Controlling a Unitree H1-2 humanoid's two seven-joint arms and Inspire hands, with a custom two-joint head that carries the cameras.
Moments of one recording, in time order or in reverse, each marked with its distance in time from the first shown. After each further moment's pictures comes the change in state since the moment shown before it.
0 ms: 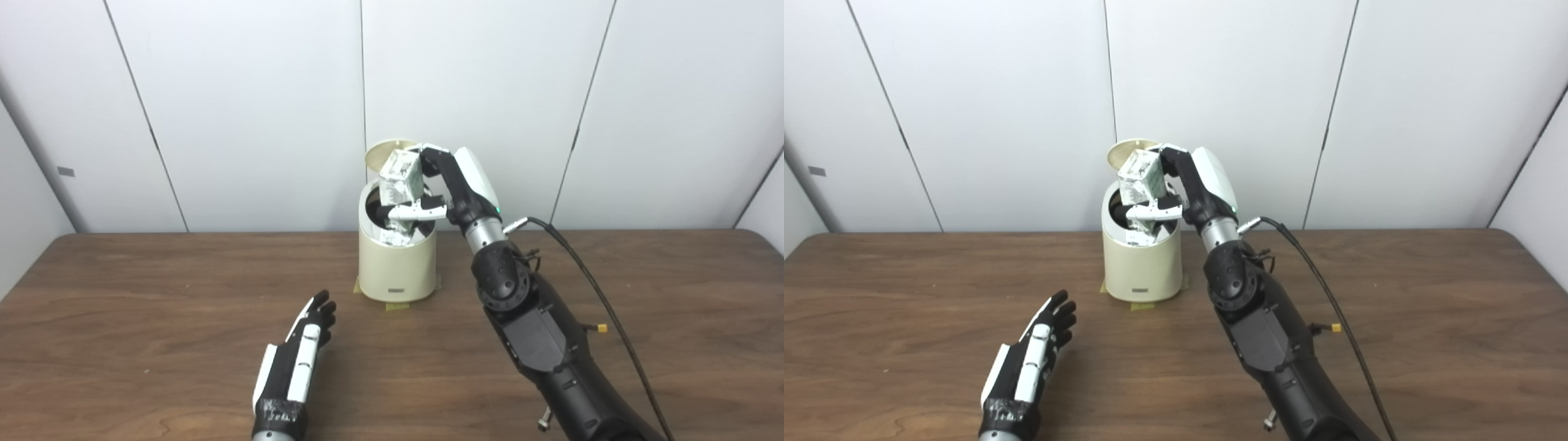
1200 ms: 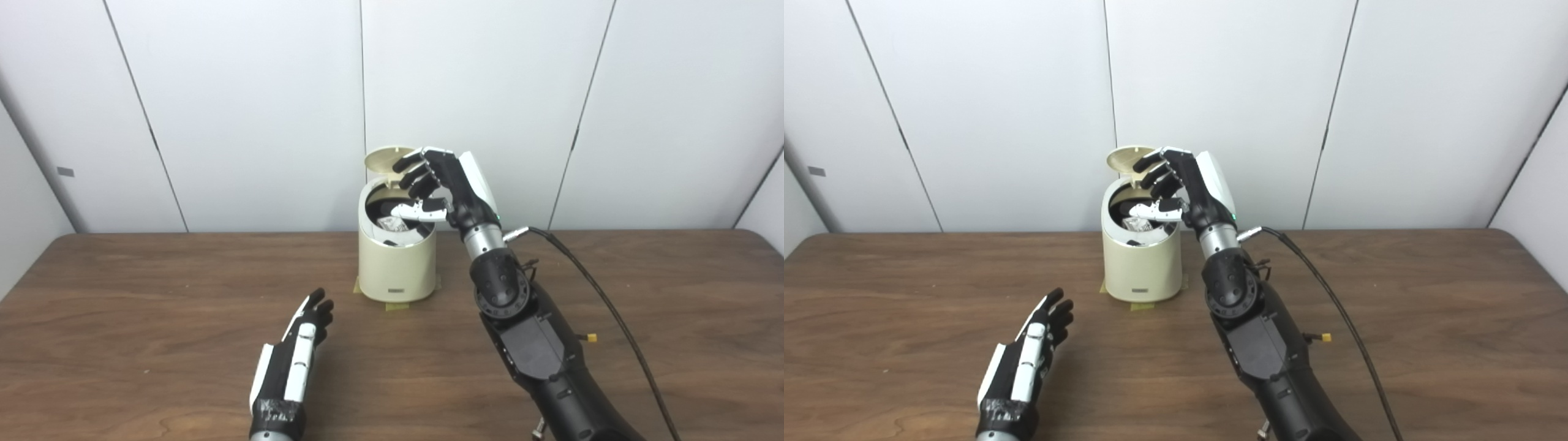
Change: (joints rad) left arm 0.004 0.002 -0.003 -0.012 -0.011 -0.001 0.009; right arm 0.028 0.030 -0.038 -0.014 0.064 -0.053 -0.028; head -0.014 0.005
